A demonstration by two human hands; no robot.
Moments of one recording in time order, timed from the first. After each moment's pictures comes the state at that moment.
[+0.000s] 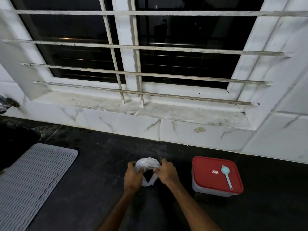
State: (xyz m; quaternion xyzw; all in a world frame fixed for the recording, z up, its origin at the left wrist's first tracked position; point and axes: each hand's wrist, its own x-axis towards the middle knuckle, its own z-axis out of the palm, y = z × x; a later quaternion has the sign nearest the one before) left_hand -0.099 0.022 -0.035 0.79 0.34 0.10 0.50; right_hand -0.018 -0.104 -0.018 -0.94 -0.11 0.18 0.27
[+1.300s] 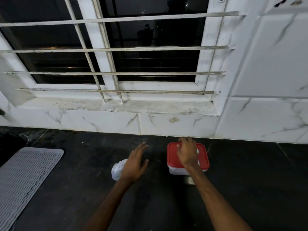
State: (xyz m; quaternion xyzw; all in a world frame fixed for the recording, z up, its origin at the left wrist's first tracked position) left_hand -0.105 -0.054 -0.003 0.94 -0.02 0.14 0.31; right_hand 0.013 -0.272 0.014 -0.95 -0.10 -0.10 0.27
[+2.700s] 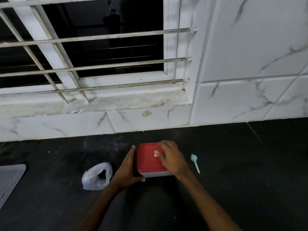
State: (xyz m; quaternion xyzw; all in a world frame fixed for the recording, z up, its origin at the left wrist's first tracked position) left_hand -0.070 -0.108 -0.040 0.92 -0.07 -0.05 0.37; right_hand -0.012 -0.339 0.002 -0.92 -0.22 -0.02 0.34
